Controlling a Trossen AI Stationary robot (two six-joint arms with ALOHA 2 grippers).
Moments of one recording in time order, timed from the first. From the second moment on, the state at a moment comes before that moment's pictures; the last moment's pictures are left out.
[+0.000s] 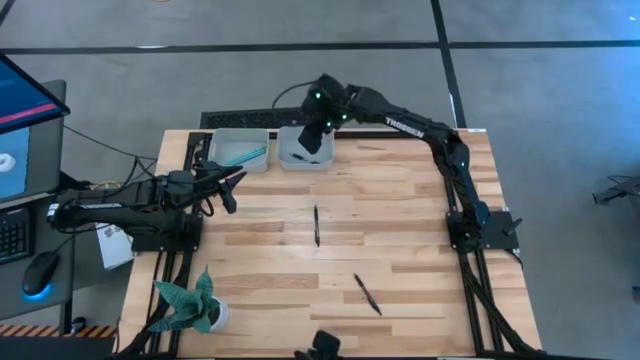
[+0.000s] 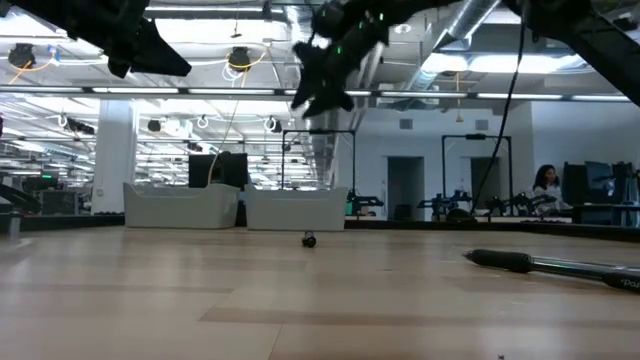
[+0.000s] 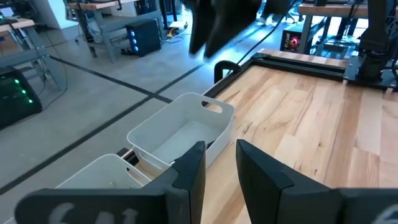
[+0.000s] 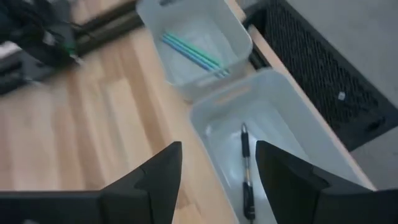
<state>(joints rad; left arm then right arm) 0.07 0.49 0.52 -0.31 -0.56 -0.12 -0.47 2.15 2.20 -0.90 -0.21 0.01</state>
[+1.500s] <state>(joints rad) 0.07 0.49 0.52 -0.33 -0.56 -0.12 -0.50 1.84 2.13 -1.15 -0.13 -0.12</state>
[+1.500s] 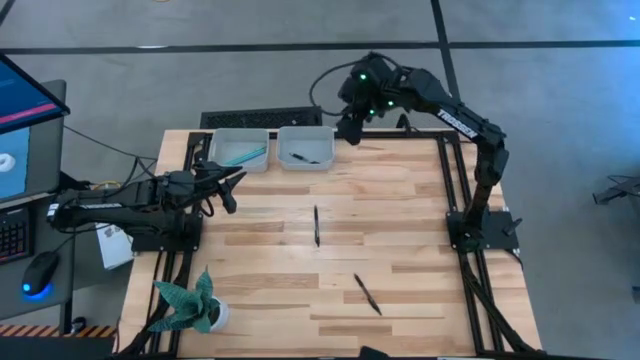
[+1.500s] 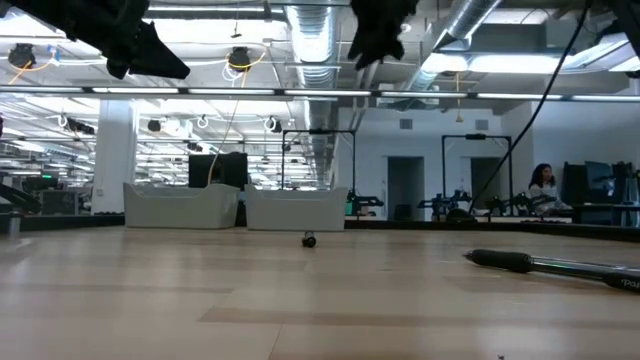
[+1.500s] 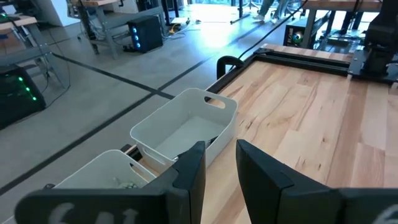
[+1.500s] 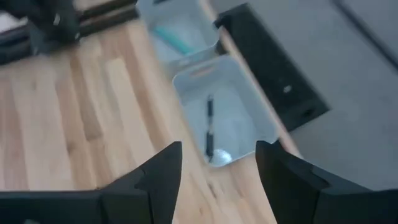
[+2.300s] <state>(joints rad) 0.07 0.49 0.52 -0.35 -0.57 -0.10 -0.48 1.84 1.66 -0.77 -0.22 -0.13</state>
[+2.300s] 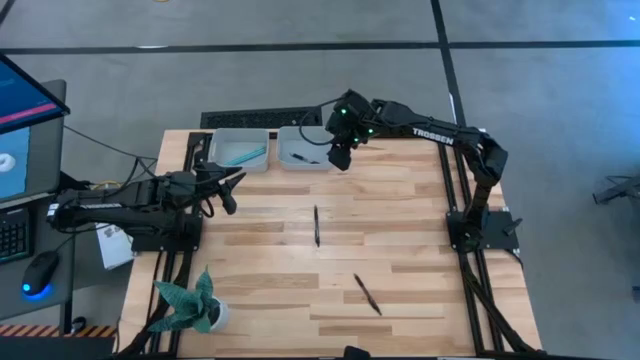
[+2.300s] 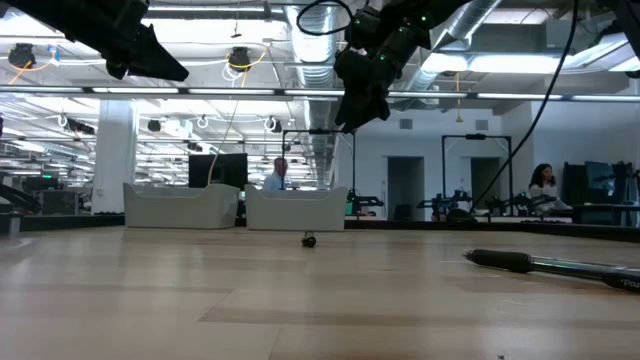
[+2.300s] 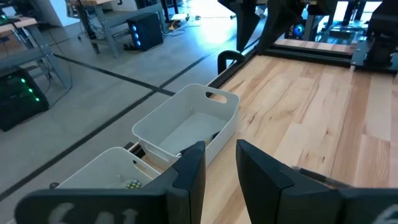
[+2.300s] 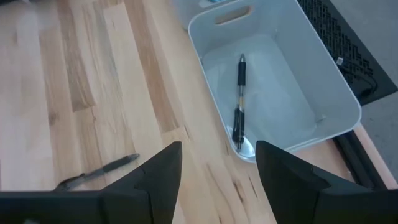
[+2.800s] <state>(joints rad) 0.07 0.49 0.52 -0.36 -0.57 -0.04 -0.46 1.84 1.66 -0.76 -0.21 0.01</state>
